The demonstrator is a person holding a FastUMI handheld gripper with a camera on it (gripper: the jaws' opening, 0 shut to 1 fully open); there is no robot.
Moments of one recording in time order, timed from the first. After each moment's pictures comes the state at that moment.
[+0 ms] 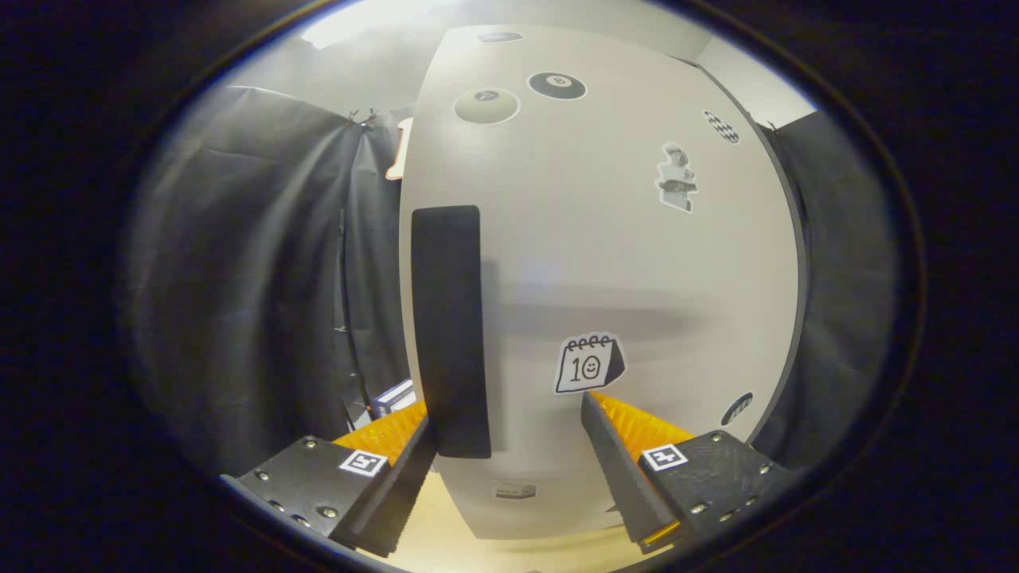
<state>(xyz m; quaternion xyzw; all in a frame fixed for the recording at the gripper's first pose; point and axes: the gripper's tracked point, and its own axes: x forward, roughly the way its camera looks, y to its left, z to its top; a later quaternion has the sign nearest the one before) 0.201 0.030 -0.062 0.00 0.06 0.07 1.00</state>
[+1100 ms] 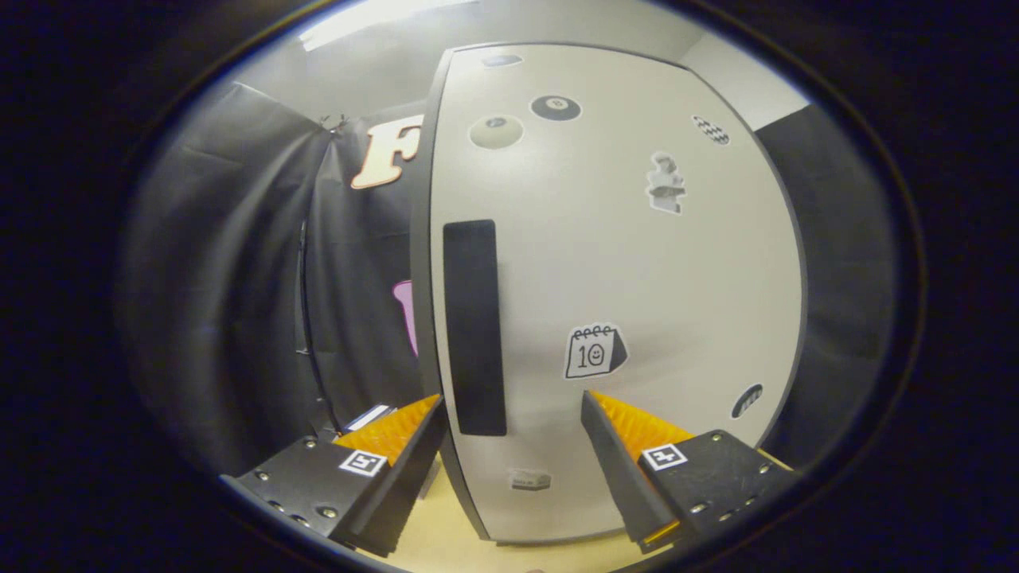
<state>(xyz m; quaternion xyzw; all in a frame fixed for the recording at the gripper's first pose) 0.163 0.037 -0.051 -0.01 0.01 0.03 1.00</state>
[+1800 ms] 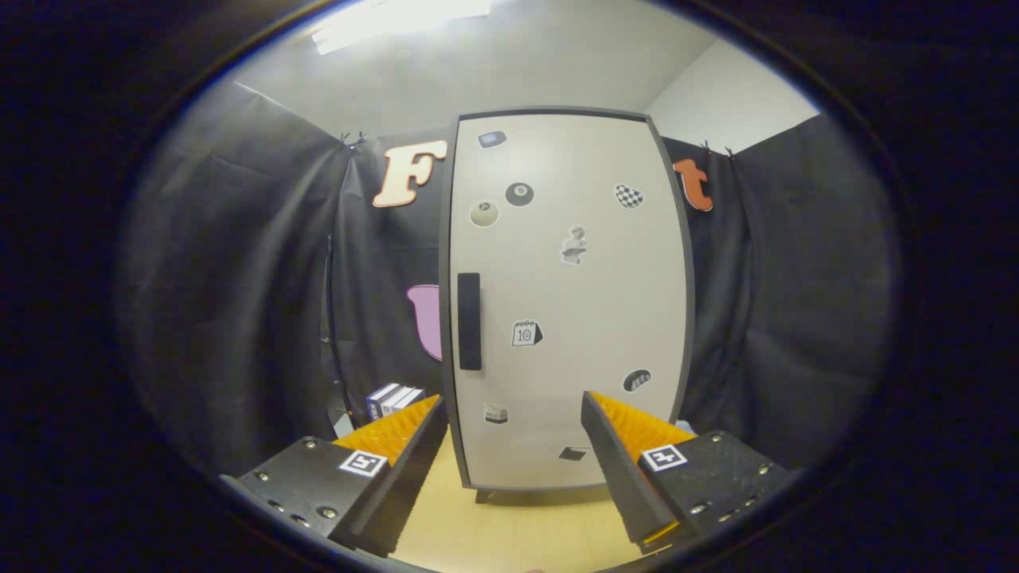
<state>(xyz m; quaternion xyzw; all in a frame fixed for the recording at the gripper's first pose) -0.014 -0.013 -0.025 -0.01 0.01 0.01 1.00</state>
